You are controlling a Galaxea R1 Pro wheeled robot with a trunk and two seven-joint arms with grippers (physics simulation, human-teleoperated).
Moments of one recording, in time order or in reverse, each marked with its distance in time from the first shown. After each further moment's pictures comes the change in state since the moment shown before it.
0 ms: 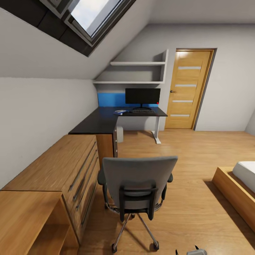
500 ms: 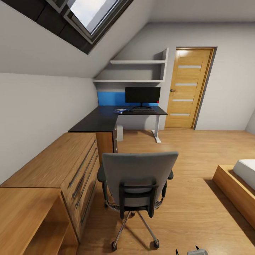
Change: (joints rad) left arm 0.000 -0.014 -0.001 -0.034 0.001 0.000 0.002; right arm 0.000 0.000 -0.012 -0.001 0.000 -0.002 0.000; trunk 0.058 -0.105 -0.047
